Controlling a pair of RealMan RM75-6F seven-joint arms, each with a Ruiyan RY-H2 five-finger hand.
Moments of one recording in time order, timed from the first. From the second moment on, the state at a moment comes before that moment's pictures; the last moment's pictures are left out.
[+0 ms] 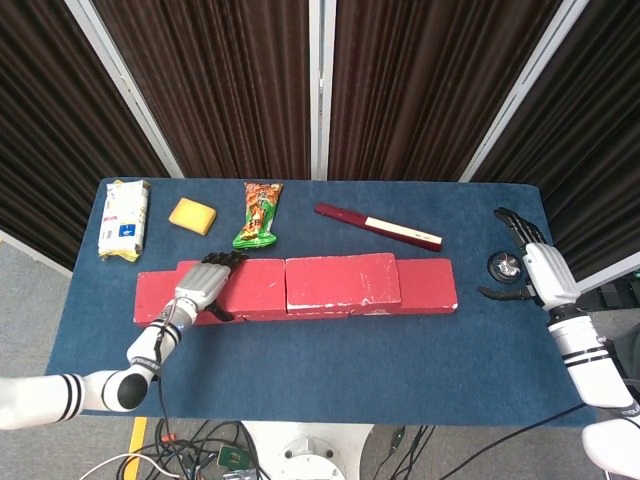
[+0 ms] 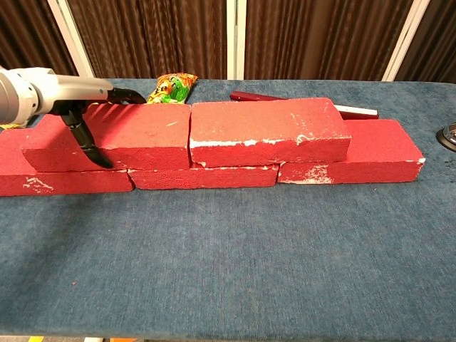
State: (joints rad) left arm -0.91 -1.37 -0.08 -1.63 0.69 0.81 0.34; right arm 0.45 -1.06 0.20 -1.58 -1.36 1.10 0.46
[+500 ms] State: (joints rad) left arm -0.92 -1.38 -0.08 -1.63 0.70 0.82 0.35; right arm 0.45 -1.06 0.20 -1.57 -1.36 1.10 0.47
